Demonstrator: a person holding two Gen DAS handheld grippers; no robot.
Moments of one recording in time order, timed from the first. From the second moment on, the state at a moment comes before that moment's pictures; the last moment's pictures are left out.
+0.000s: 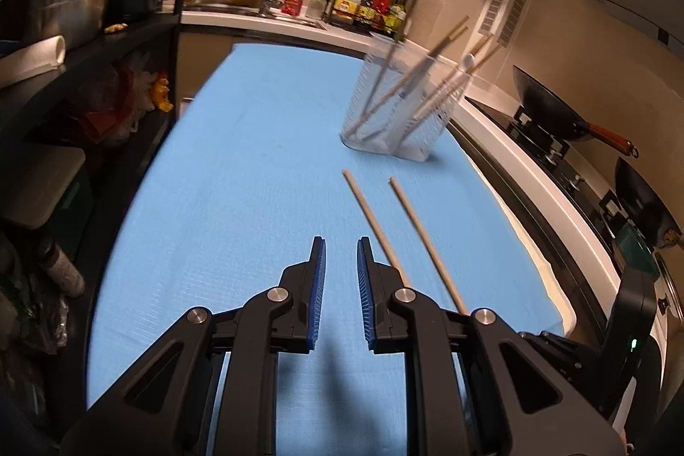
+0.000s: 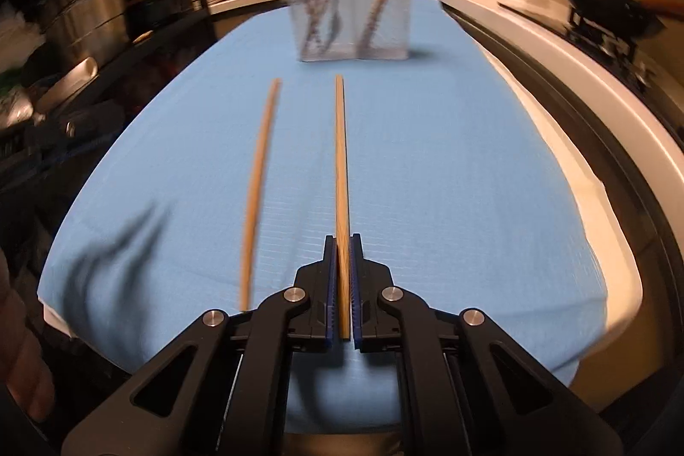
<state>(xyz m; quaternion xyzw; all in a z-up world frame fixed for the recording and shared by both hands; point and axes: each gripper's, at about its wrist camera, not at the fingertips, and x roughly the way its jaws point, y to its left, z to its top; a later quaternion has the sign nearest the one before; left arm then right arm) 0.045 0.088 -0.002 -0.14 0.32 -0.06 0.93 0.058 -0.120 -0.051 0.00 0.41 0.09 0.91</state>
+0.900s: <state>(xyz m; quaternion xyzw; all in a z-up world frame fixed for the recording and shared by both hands) 0.040 0.034 -0.050 -0.04 0.37 -0.02 0.93 0.058 -0.136 -0.052 0.03 0.41 0.08 0.91</state>
